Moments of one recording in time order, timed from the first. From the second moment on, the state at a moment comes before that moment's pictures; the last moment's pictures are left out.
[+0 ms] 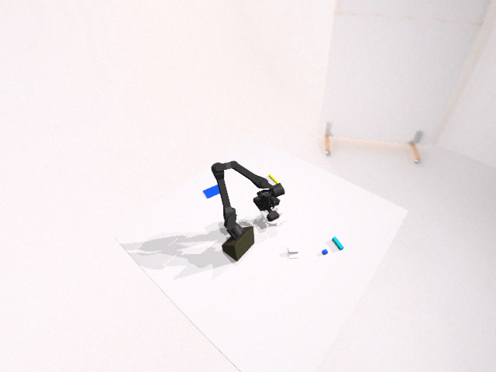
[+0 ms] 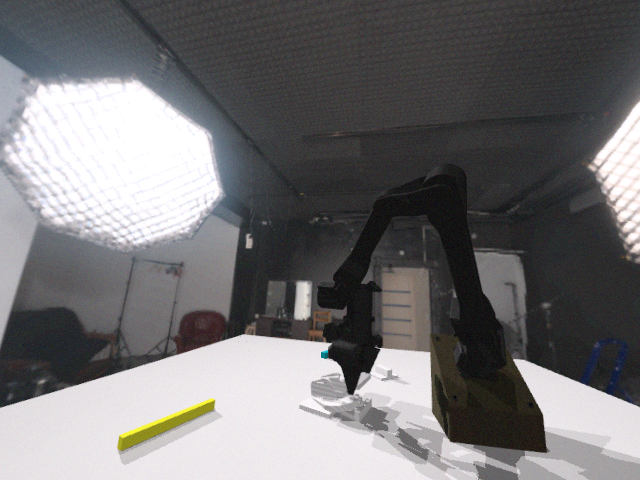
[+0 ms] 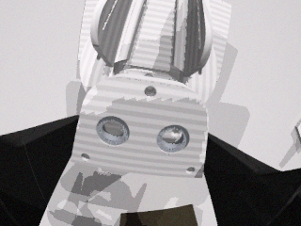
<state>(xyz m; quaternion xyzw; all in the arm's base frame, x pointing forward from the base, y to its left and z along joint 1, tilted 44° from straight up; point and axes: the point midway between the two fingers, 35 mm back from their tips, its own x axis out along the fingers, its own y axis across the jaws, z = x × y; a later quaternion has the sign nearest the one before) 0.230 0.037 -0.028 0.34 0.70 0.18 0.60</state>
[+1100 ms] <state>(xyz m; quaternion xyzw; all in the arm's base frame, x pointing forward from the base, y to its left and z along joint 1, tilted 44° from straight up) 0.226 0.056 -0.047 0.34 0.70 0.18 0.60</state>
